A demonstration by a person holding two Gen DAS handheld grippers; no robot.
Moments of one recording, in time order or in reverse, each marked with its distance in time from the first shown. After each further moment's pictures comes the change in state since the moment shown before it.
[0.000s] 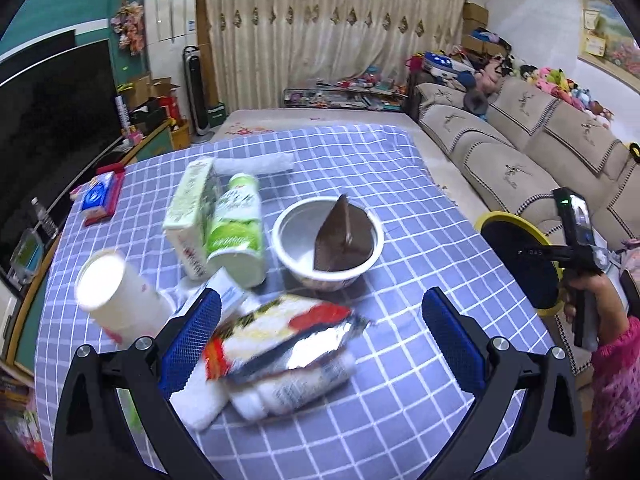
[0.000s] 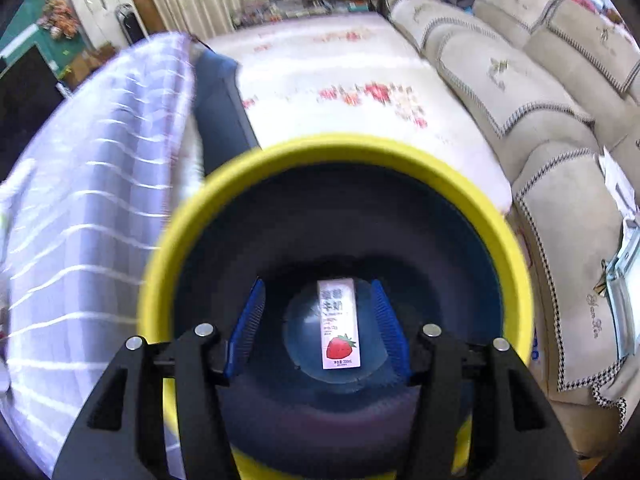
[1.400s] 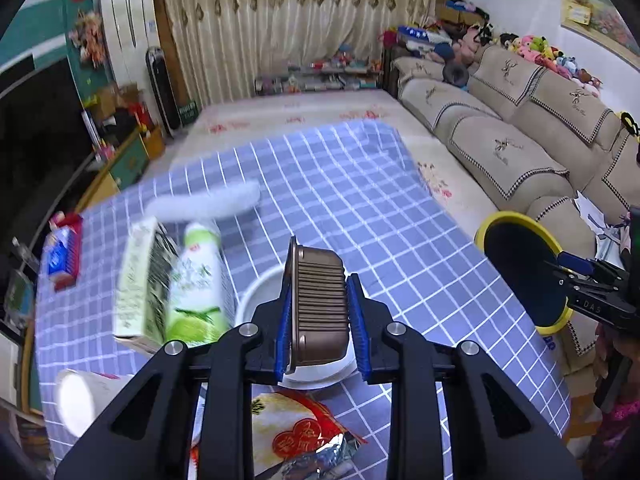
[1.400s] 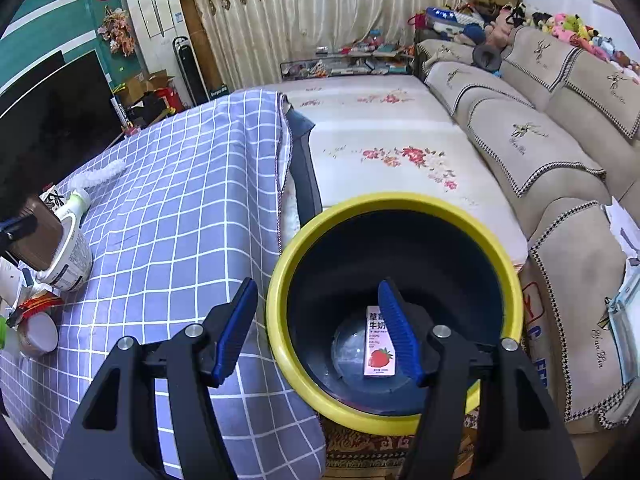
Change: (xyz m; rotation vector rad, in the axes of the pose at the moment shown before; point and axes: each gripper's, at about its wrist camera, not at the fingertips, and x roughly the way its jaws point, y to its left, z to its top) left arm 0.051 -0.019 0.070 0.112 0.056 -0.039; right arm -0.087 0.044 -0.036 -0.092 -0.202 0.091
